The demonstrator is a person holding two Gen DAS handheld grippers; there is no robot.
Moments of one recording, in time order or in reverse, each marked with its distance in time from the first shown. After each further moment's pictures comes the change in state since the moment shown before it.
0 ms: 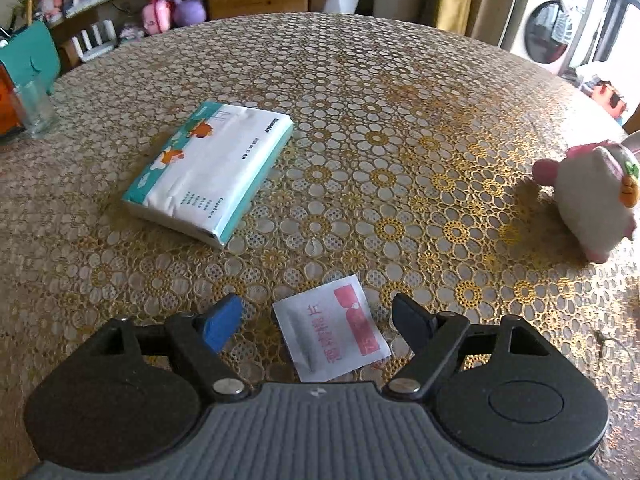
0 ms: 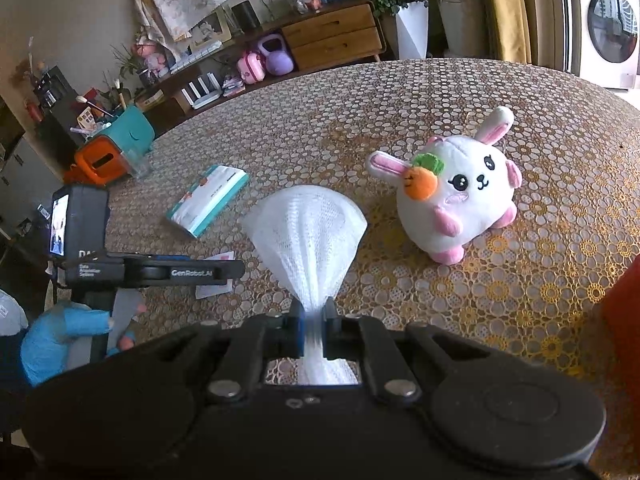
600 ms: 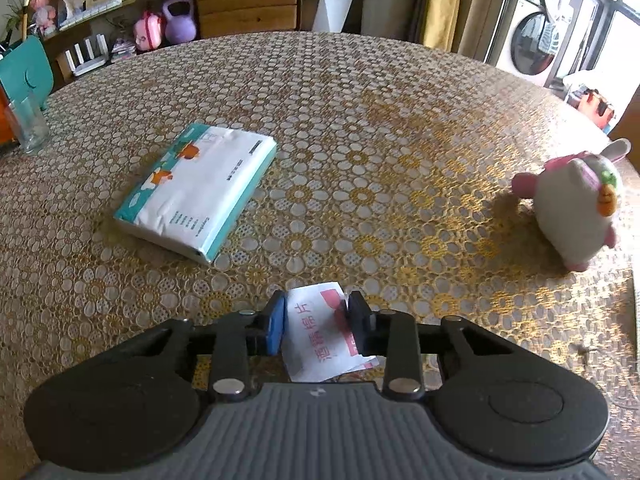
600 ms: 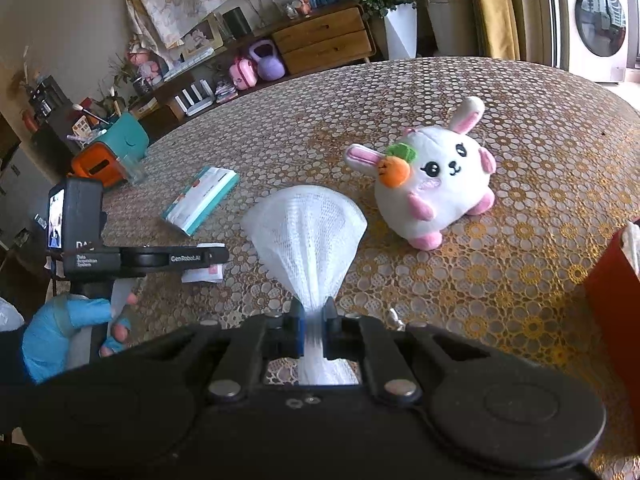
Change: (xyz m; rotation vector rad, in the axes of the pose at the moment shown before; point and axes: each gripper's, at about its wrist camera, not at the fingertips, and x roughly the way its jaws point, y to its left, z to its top) left arm -0.014 -0.003 0.000 0.007 -0.053 -0.057; right arm -0.016 -0.012 -0.013 0.028 -0.018 -0.016
